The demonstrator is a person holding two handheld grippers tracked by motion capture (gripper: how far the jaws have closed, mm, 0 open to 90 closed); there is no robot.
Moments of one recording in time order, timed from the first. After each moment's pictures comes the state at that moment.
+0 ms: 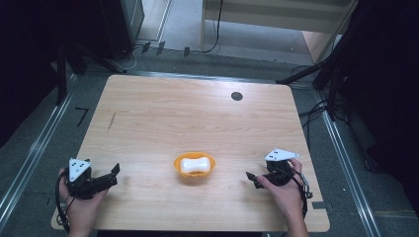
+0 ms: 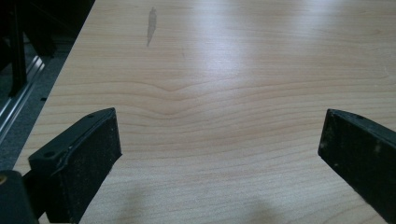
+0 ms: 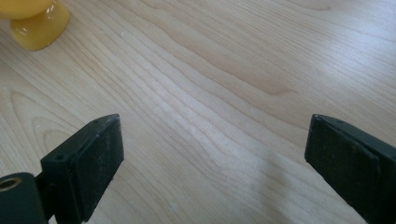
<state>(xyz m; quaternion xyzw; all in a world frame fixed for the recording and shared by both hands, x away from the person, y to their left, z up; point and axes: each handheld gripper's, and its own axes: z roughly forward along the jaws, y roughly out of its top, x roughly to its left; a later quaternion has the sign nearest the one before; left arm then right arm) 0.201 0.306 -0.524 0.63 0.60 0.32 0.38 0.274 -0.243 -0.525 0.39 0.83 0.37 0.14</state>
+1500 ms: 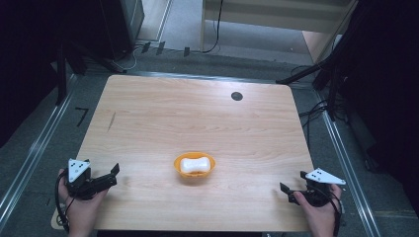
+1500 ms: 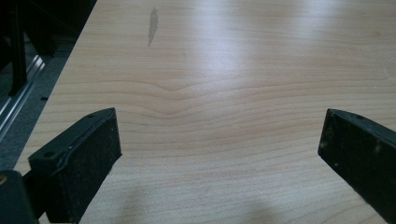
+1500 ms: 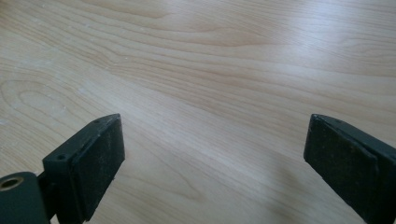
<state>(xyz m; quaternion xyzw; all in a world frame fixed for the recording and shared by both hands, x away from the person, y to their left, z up) 0.200 0.307 -0.523 0.63 0.60 0.32 0.38 0.220 -0.344 -0.544 0.48 0.76 0.39 0.18</state>
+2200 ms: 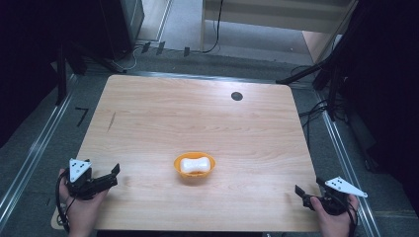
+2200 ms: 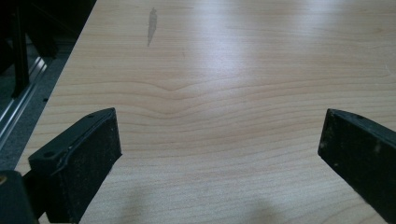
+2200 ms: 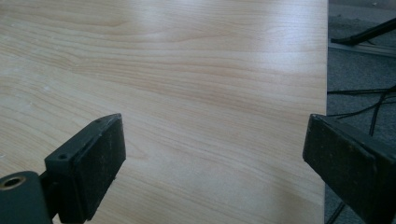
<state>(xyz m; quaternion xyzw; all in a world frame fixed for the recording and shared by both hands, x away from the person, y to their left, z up) 0.200 0.305 -0.523 0.63 0.59 0.32 0.38 0.199 -0.383 -0.548 0.52 0.71 0.41 0.22</state>
